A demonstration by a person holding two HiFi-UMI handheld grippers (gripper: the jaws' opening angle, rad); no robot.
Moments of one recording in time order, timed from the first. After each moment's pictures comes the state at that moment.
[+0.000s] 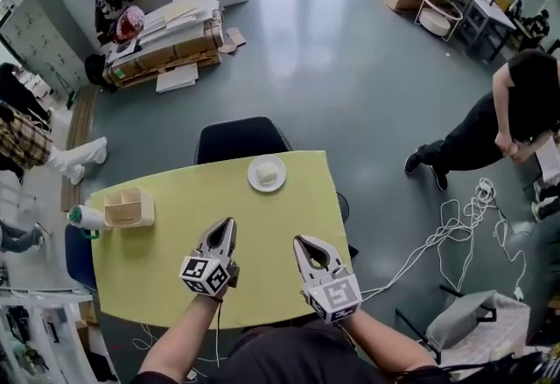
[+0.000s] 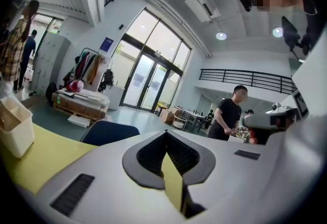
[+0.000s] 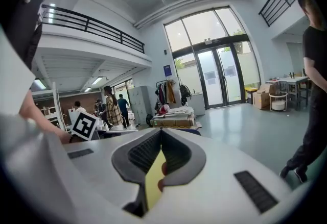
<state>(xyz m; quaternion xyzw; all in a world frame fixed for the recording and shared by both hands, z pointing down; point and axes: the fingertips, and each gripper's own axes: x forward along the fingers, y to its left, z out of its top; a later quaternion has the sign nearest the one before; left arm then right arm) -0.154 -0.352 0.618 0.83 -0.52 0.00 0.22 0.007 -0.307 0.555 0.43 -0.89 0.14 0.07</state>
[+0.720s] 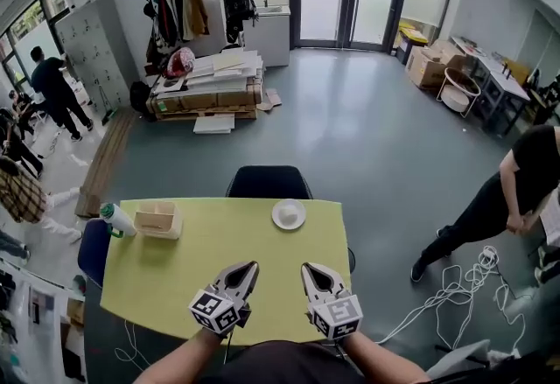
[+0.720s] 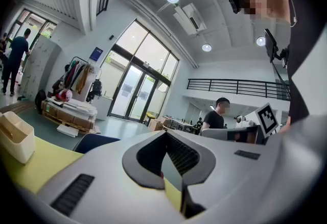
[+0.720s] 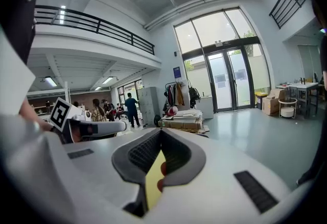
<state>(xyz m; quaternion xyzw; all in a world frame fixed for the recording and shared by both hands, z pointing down) -0.133 -0.236 0.514 0.86 -0.48 -0.05 0.18 -0.014 -0.252 0.507 0.38 -0.91 0.12 0.08</state>
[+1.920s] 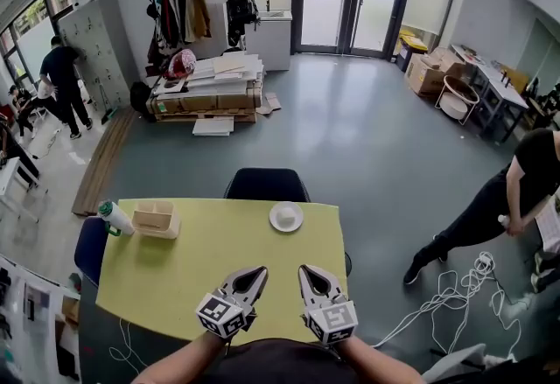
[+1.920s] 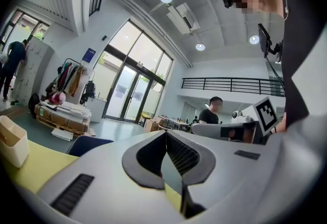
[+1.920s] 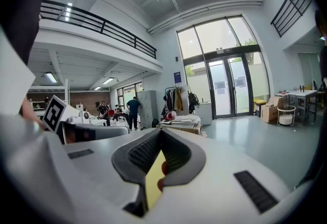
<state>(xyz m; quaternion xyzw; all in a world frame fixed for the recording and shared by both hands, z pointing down) -0.106 -0.224 0.506 0.87 -0.46 -0.04 0.15 -0.018 -0.243 0.495 0.39 -0.91 0.08 0.06</state>
